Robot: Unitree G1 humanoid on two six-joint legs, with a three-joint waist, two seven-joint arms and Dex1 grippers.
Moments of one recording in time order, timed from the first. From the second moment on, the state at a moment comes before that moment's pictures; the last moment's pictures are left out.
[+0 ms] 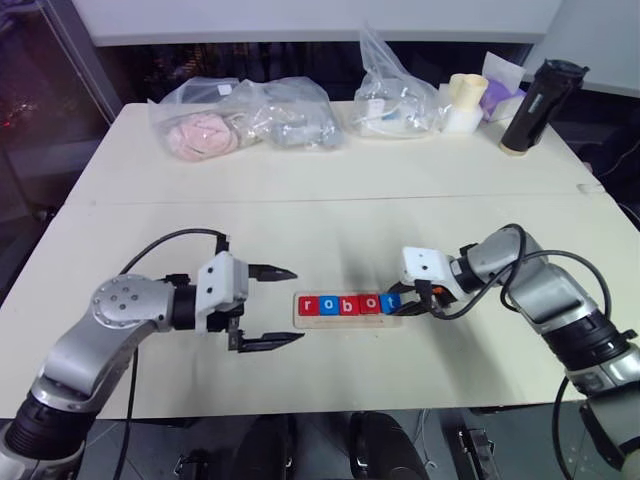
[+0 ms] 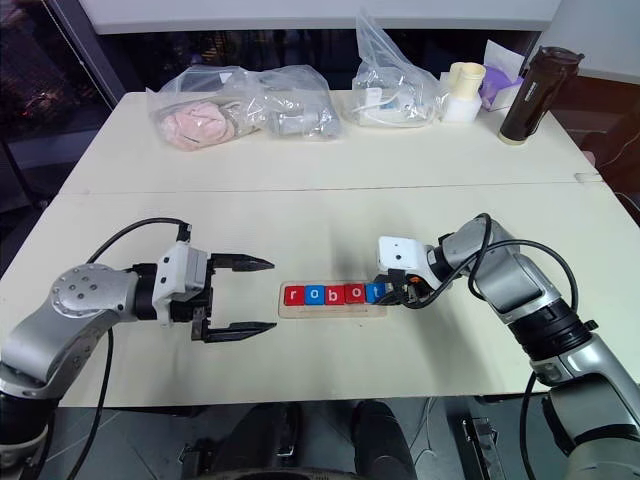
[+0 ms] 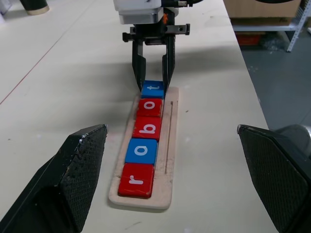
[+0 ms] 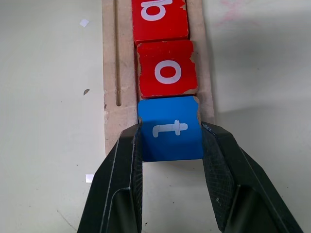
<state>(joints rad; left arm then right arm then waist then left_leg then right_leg) -0.19 0.79 -0.04 -0.49 -0.51 0.37 -1.07 -0.61 -0.83 0.38 0.01 0.04 0.41 1.36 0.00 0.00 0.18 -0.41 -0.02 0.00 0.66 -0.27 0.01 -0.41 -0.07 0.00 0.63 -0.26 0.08</state>
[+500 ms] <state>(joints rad) -0.19 0.79 -0.04 -0.49 -0.51 0.37 -1.07 -0.61 -0.81 0.38 -0.01 0.02 0.44 1.36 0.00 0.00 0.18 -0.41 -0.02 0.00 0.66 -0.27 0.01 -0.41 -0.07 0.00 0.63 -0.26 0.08</state>
